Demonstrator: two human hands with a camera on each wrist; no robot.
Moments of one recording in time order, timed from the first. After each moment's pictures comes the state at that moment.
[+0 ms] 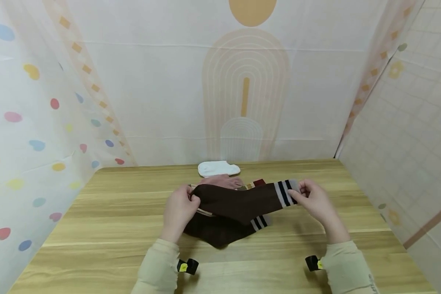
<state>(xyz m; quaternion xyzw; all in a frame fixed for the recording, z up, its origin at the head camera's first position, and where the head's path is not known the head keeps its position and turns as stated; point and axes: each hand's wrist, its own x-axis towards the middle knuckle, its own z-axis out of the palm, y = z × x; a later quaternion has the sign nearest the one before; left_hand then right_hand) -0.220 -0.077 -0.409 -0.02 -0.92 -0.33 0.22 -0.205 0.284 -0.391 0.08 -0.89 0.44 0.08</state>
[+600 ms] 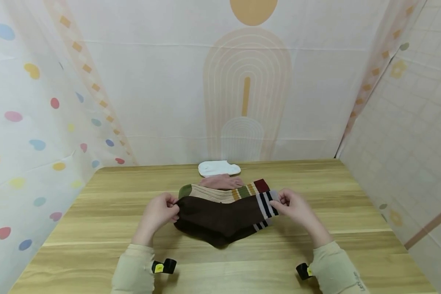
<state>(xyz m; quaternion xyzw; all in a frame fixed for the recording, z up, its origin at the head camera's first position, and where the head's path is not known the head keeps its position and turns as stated) -0.214 -0.140 -0.409 -0.01 -0.90 -0.44 0.00 -0.209 0.250 -0.417 0.13 -0.87 0.47 0.01</state>
